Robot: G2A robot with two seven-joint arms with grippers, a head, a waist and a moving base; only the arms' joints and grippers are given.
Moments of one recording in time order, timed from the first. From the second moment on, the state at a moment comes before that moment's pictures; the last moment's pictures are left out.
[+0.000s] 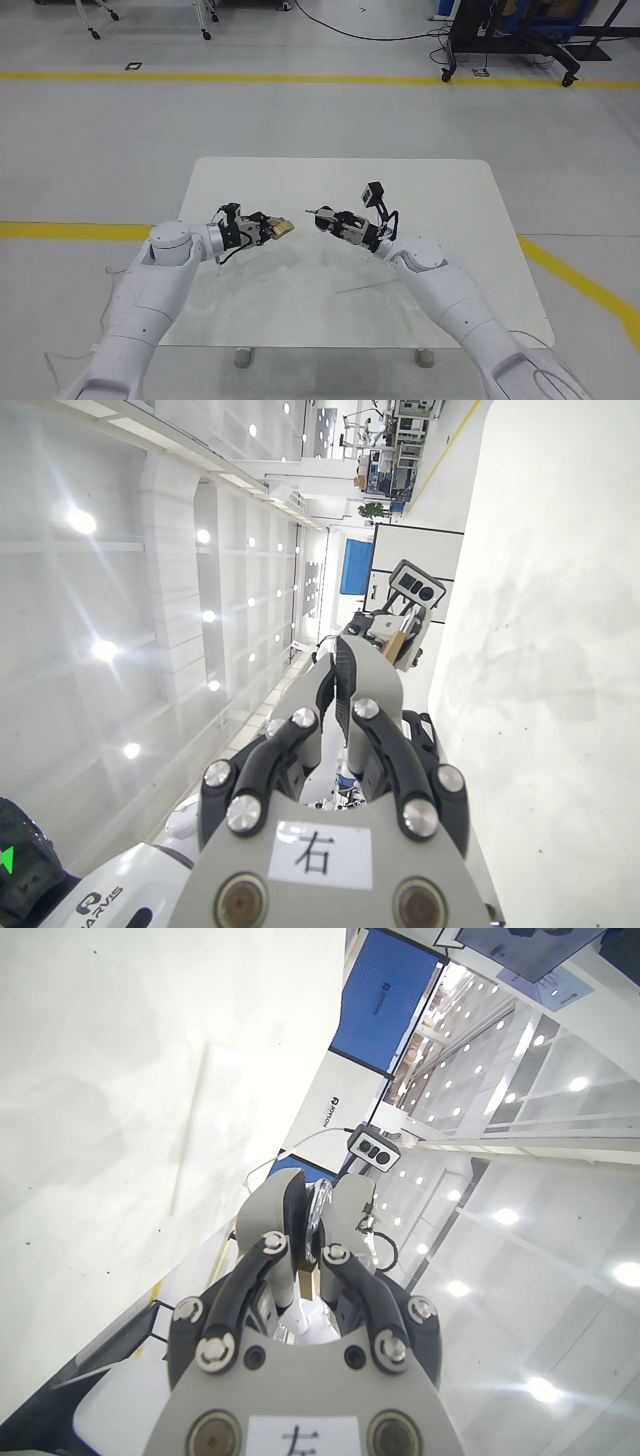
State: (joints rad) left arm 1.00 -1.19 -1.21 -1.03 -0.53 0.34 -1.02; right arm -0.99 -1.35 0.95 -0.93 0.60 -0.42 0.83
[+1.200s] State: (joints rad) left arm 1.10 -1.20 -1.17 -1.23 -0.39 0.24 -0.63; right arm -1.19 -1.35 0.94 -1.31 0.46 0.04 0.39
